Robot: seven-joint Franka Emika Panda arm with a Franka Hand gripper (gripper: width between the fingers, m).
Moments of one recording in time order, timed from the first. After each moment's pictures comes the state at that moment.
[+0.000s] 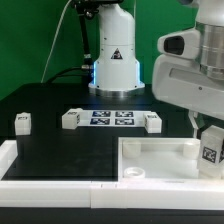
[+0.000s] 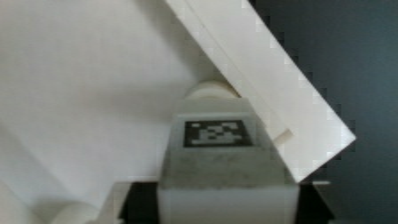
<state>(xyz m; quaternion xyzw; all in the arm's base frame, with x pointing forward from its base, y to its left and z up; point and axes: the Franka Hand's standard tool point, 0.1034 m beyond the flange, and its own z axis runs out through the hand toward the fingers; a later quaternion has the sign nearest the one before) 0.645 0.121 0.082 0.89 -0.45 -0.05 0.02</state>
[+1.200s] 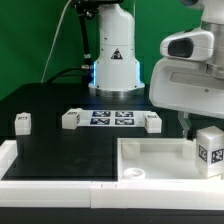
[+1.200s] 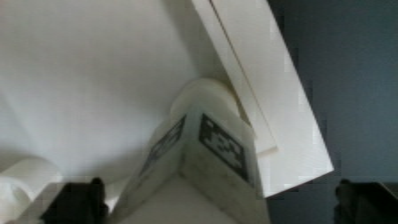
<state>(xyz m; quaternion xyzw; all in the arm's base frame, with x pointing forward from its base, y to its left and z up) 0.648 0.123 0.081 0.99 -0.15 -0.03 0.01</state>
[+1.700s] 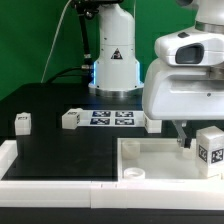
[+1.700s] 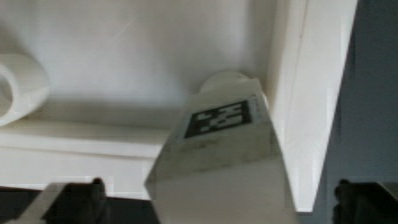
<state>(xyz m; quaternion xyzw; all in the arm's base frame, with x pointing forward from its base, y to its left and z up) 0.650 0.115 0.080 1.00 0.04 -0.04 0.01</state>
